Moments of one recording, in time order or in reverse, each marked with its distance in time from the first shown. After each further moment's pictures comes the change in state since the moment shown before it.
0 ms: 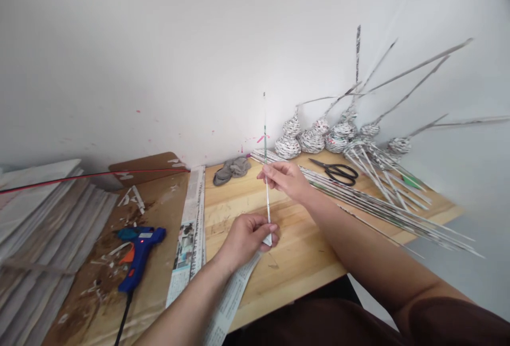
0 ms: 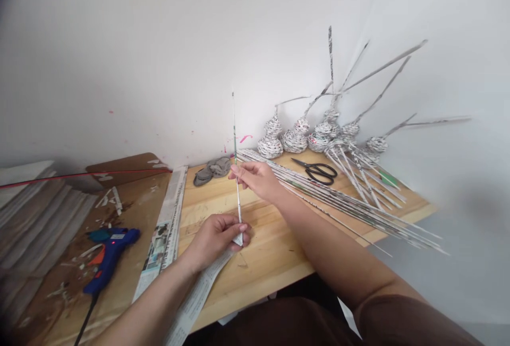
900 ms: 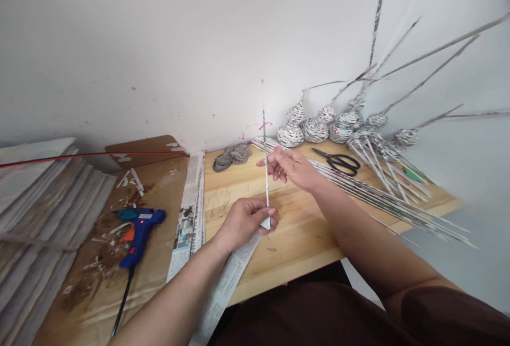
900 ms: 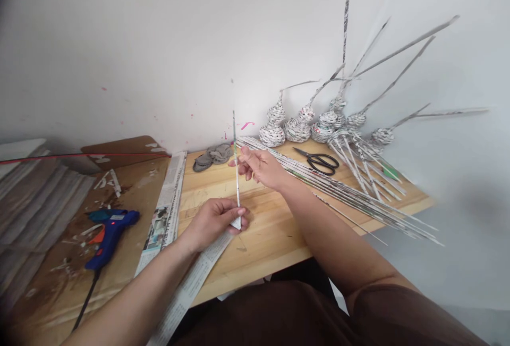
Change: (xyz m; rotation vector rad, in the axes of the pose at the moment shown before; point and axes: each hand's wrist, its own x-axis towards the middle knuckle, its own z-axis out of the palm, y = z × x) left_hand -0.001 -0.001 -0.004 -0.038 0.015 0.010; right_hand -0.009 -0.012 -0.008 -0.241 -0.109 0.053
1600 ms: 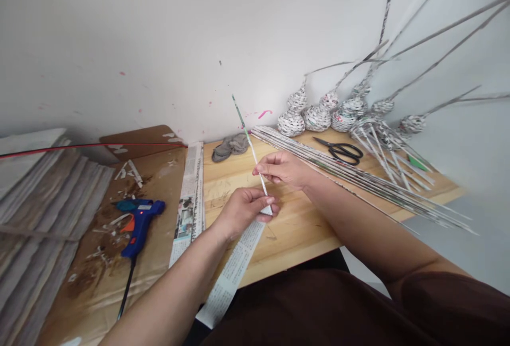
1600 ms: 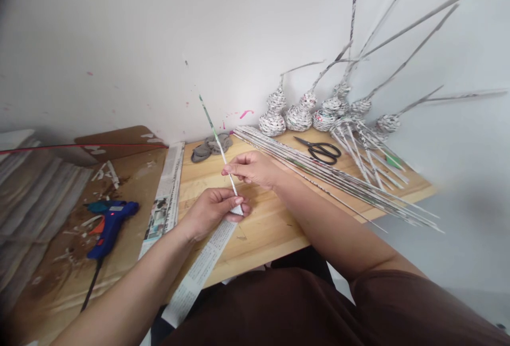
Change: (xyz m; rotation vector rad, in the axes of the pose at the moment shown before) left_hand 0.000 -0.002 -0.002 -0.204 -0.020 -0.059; right_hand 0.002 0.018 0.017 0.295 -0.196 0.126
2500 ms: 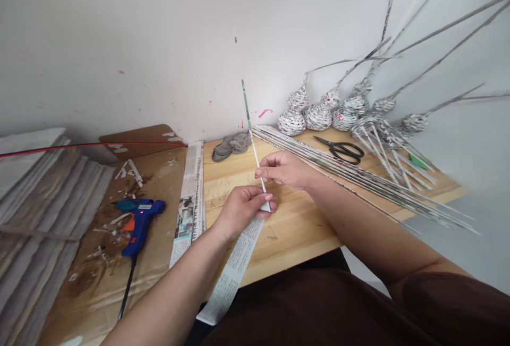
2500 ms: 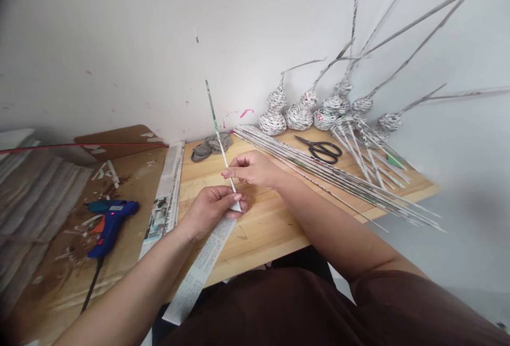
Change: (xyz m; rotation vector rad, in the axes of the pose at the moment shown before) left_hand 0.001 0.001 0.000 0.060 0.100 0.028; right_hand -0.002 -0.004 0.001 -0.145 0.012 0.014
